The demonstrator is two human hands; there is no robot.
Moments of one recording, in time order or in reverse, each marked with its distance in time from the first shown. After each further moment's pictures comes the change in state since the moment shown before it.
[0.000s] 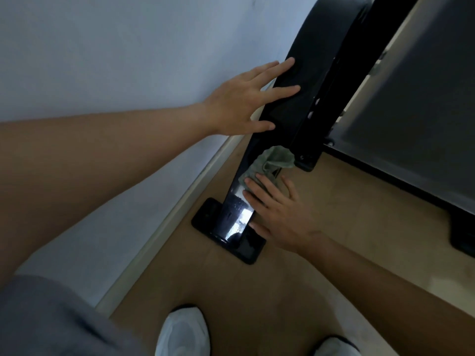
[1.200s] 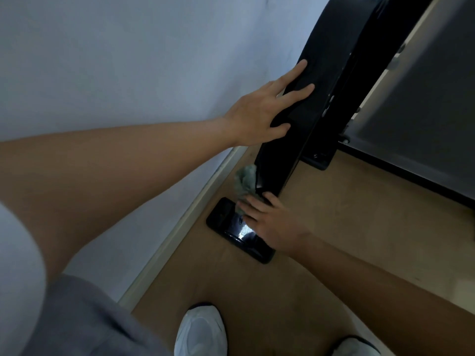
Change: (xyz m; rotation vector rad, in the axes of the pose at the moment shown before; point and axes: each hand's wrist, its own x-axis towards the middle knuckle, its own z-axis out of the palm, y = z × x) left_hand -0.006 0.024 0.007 -0.235 0.068 -0.067; right_hand 0.024 -0.037 0.037 -0.073 0.053 -0.253
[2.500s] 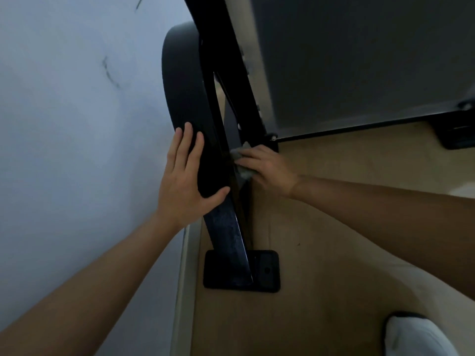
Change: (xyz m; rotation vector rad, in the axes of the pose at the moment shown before) left_hand -0.003 0.025 0.023 0.131 0.040 -0.012; right_hand -0.026 0.150 0.020 0.504 0.498 0.682
